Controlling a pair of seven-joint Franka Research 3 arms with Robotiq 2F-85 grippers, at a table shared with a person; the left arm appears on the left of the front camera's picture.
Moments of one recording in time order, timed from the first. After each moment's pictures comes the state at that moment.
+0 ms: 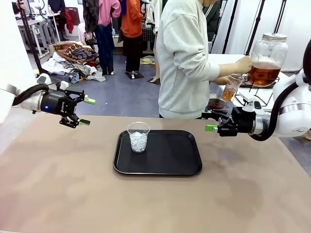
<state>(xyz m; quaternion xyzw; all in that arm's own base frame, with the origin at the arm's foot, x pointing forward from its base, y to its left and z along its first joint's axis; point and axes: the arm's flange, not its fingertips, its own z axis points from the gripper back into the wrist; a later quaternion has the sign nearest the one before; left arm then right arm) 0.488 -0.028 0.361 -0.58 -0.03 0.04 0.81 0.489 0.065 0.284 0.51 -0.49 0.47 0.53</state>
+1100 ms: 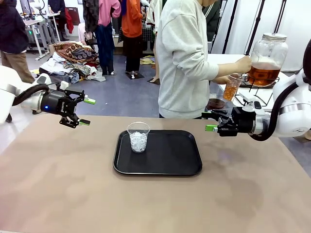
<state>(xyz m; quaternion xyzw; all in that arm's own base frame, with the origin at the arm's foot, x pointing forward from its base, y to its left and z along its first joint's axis) 0.488 -0.028 0.361 -0.58 -0.03 0.04 0.81 0.489 0.065 0.284 0.51 -0.49 0.47 0.53</state>
